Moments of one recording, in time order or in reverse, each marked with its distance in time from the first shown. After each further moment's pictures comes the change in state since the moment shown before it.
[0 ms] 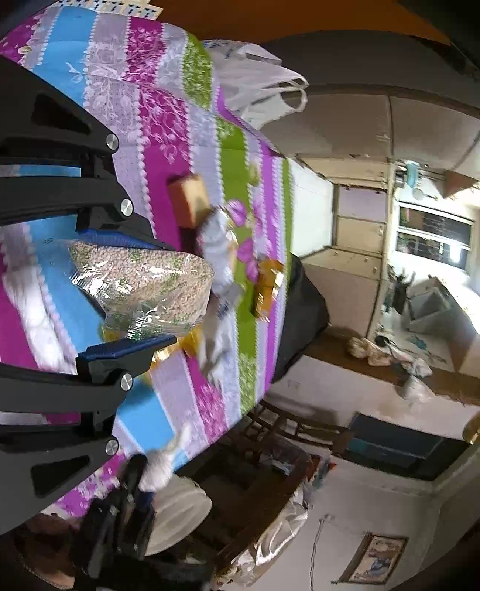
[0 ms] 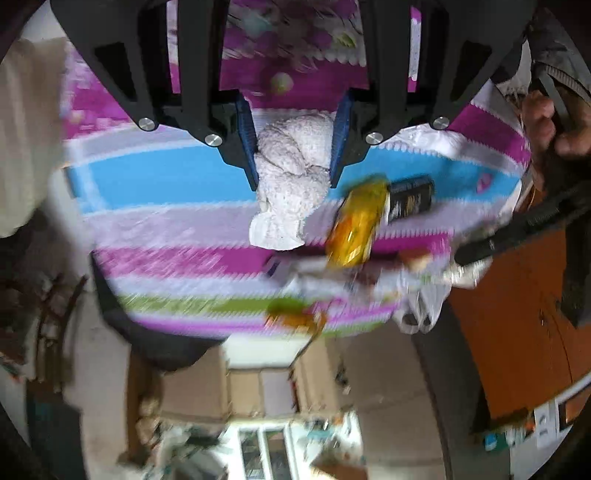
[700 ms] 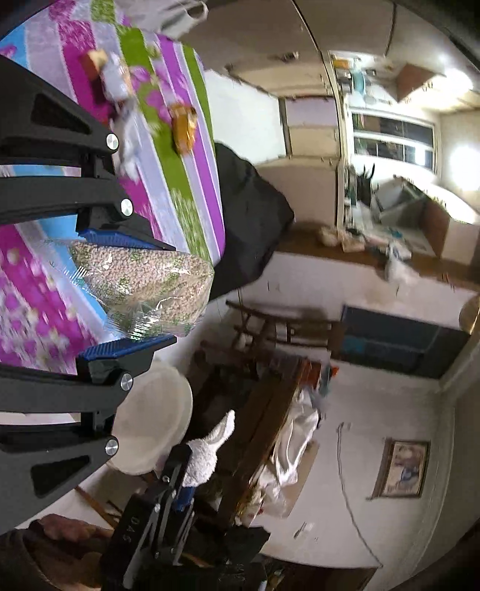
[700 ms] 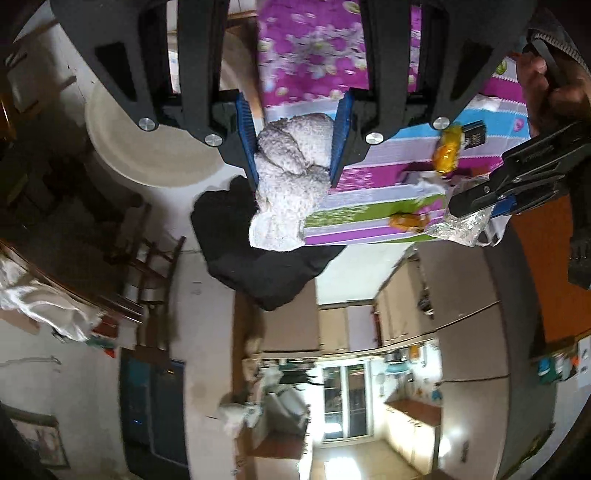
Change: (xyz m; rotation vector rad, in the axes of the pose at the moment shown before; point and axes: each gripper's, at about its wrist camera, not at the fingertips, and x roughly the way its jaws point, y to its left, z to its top) left arm -0.022 -0.240 0.064 0.232 -0.073 -0.286; right arm -0.161 -0.118 0.034 0.108 -0.199 -0.300
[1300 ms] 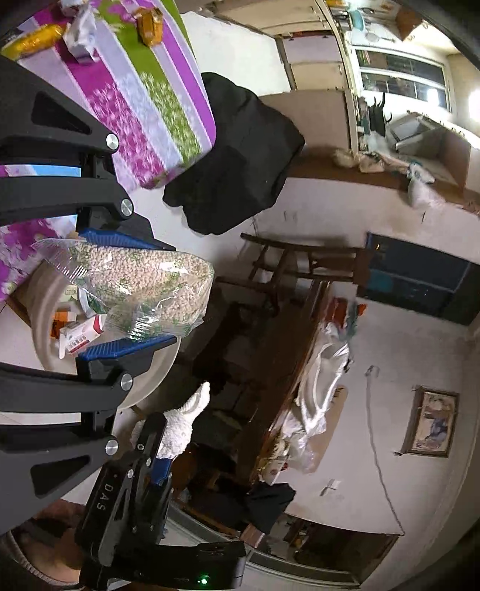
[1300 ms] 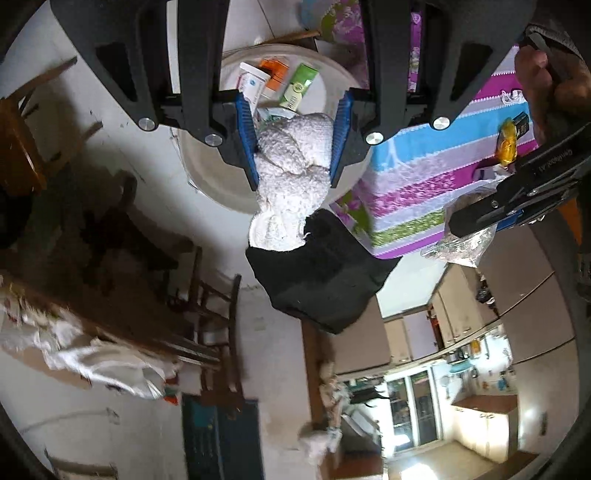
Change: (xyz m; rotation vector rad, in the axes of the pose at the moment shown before) left arm 0.146 -0.153 0.051 0.073 0.113 -0.193; right arm 0.009 -0.147 -0.011 0.180 0.126 -0.139
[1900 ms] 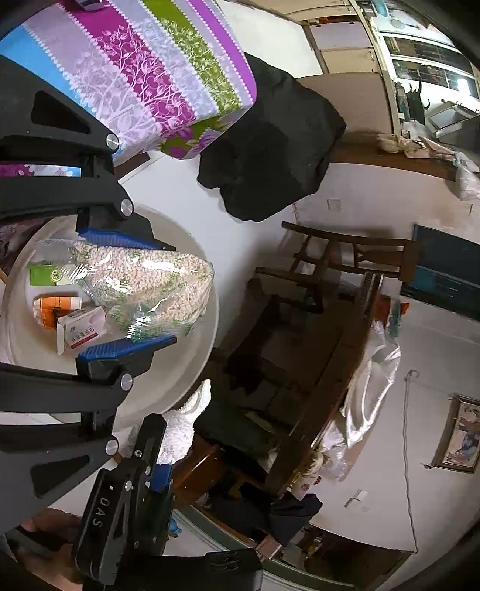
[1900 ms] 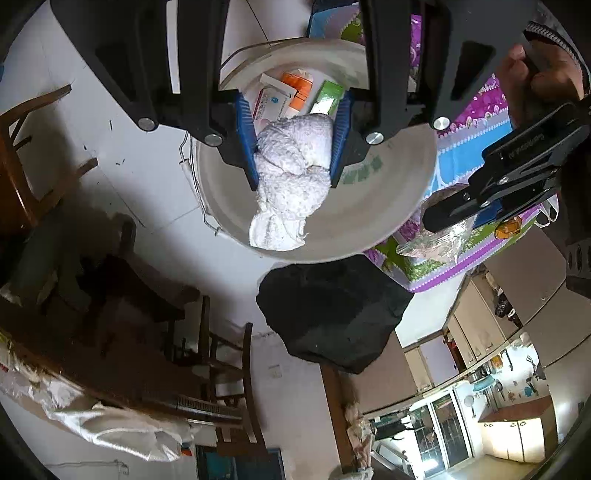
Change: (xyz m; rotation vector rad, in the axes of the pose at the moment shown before) left arm 0.116 0.009 -0.042 -0.034 0.153 -0.032; right arm 0.064 -0.053 -0.014 0.066 0.172 0.002
